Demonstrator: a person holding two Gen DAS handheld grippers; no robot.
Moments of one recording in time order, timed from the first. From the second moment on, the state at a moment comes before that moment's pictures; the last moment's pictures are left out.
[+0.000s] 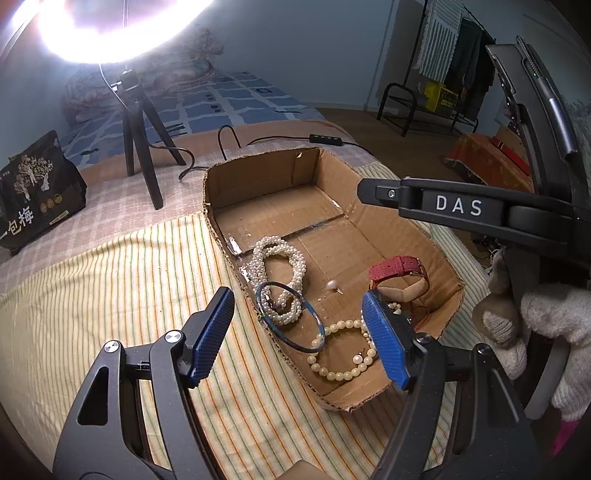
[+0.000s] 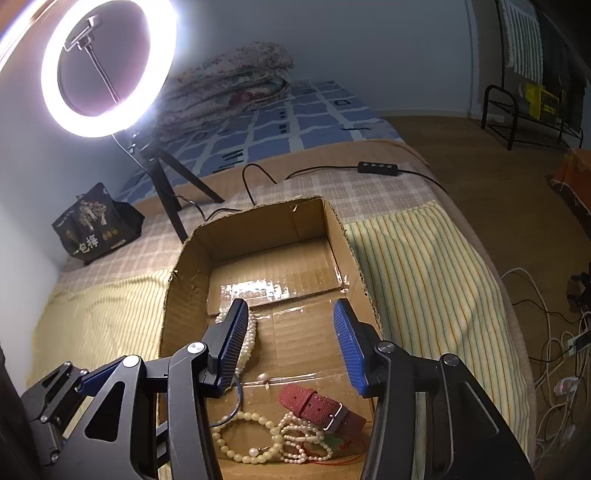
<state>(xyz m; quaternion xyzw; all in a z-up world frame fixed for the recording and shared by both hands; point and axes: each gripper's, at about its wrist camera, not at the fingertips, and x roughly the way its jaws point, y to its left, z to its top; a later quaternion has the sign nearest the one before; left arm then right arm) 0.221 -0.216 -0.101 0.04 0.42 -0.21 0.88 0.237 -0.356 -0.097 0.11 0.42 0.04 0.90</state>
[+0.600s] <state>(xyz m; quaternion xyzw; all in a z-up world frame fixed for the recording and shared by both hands) 0.164 -0.167 -0.034 0.02 0.37 -0.20 0.91 0.183 -0.335 -0.035 0.08 0.36 0.03 0.93</state>
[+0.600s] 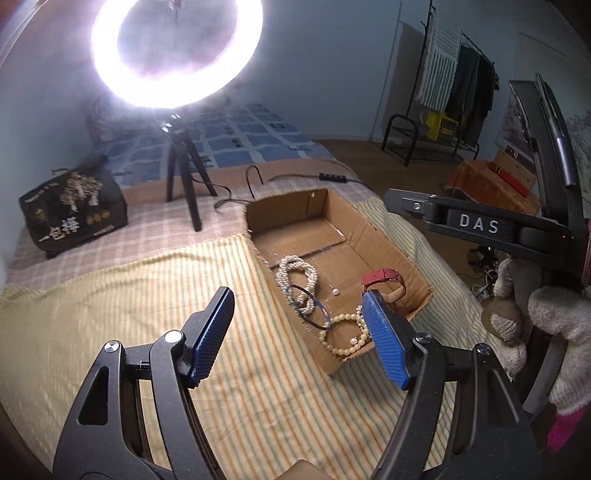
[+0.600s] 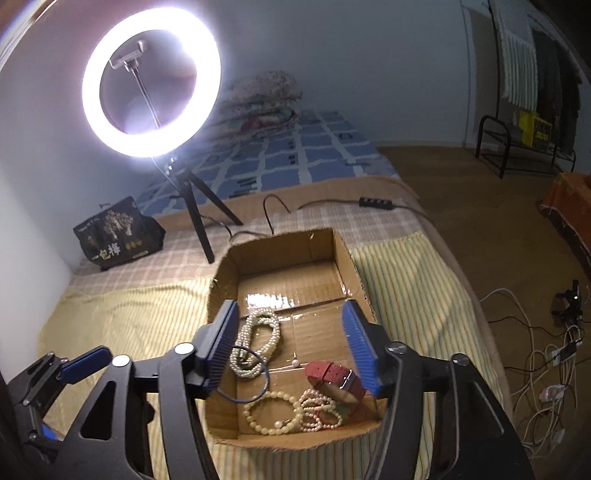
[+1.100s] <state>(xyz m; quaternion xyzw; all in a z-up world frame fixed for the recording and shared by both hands) 0.107 -0.116 0.029 0.02 0.31 -0.17 0.93 0.118 -0.295 0.019 0.04 0.30 -0.01 0.95</state>
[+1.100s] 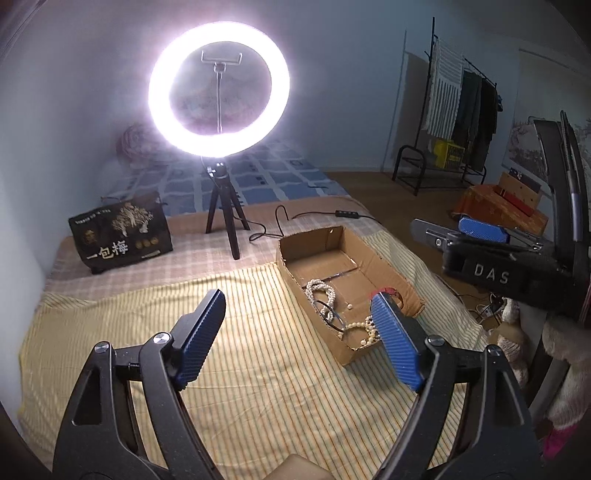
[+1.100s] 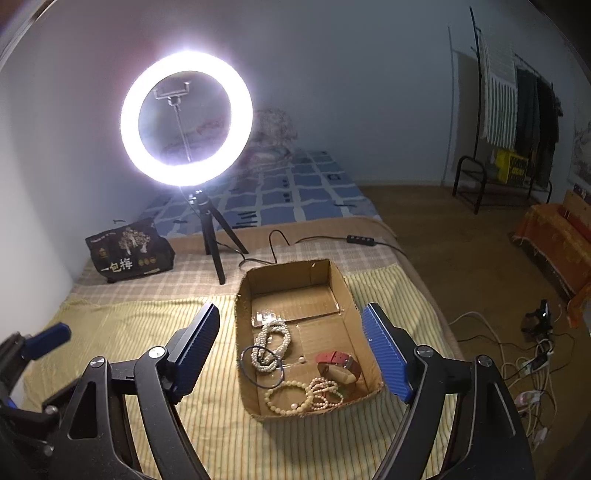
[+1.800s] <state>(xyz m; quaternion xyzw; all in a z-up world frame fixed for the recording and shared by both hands) 0.080 -0.118 0.029 0.04 0.29 -0.16 0.94 0.080 -0.285 0.026 0.01 0.26 -0.04 0.96</state>
